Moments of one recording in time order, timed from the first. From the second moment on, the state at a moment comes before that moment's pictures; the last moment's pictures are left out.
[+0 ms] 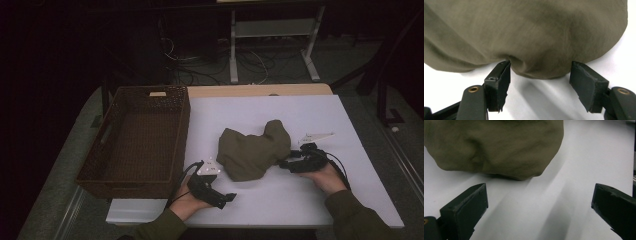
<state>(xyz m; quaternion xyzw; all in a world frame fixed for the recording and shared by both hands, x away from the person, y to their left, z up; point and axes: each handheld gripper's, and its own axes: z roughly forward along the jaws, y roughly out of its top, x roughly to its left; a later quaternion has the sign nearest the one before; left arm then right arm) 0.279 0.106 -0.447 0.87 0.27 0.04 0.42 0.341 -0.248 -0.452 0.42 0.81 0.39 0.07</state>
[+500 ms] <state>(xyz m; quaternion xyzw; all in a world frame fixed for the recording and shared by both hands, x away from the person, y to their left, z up) 0.281 0.109 -0.446 0.86 0.27 0.04 0.42 0.346 -0.238 -0.452 0.38 0.84 0.38 0.09</state>
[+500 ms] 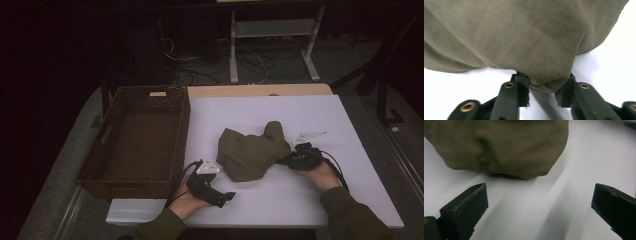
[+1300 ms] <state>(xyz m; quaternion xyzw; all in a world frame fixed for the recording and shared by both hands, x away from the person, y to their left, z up) 0.283 0.110 -0.445 0.86 0.28 0.04 0.43 0.345 -0.264 -0.432 0.40 0.82 0.40 0.12</state>
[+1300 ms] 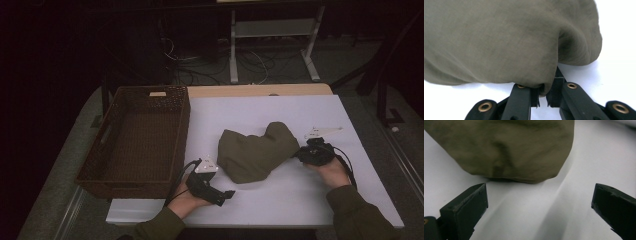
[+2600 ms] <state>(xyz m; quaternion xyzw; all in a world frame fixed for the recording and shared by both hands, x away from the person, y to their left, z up) 0.282 0.108 -0.444 0.86 0.27 0.04 0.43 0.331 -0.331 -0.421 0.51 0.76 0.37 0.16</state>
